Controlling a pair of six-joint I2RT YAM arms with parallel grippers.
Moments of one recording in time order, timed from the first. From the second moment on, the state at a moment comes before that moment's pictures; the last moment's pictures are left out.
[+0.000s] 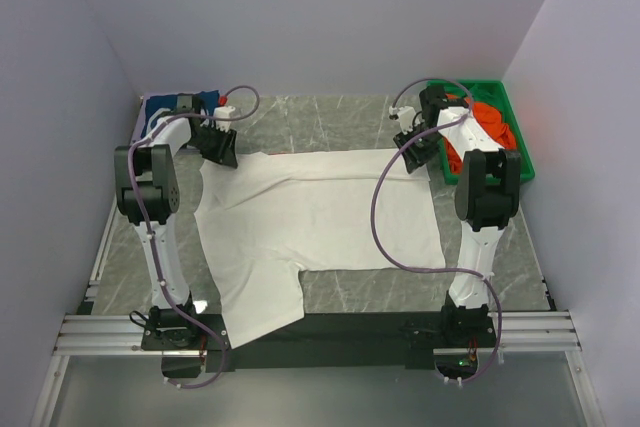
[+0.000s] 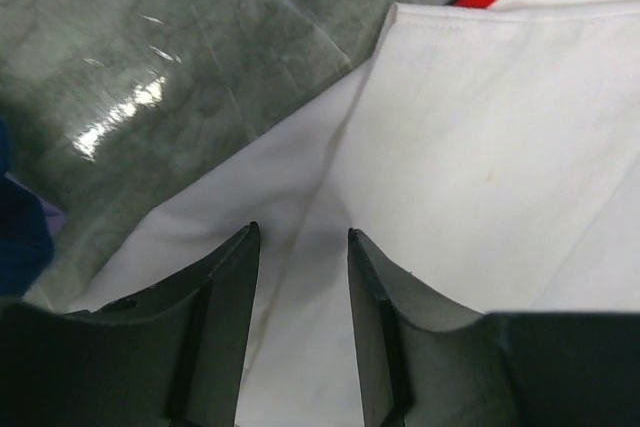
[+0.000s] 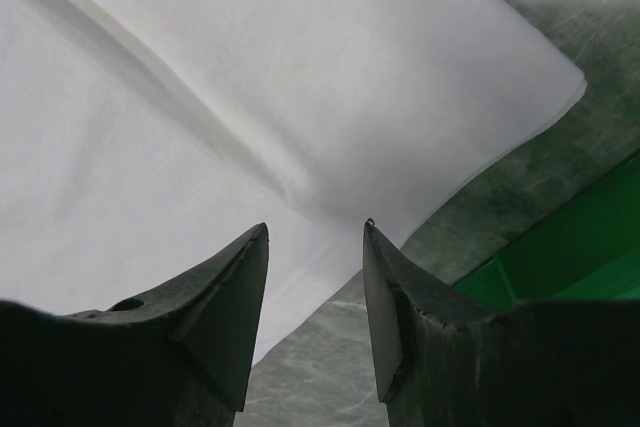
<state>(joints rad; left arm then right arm) 0.05 2.20 1.69 -0.67 0.53 0.45 0.06 2.11 1.75 -0.96 -0.21 -0.55</state>
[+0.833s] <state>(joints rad) 0.01 2.02 1.55 -0.70 0.60 0.52 0.06 2.10 1.74 -0.96 -0.20 -0.54</state>
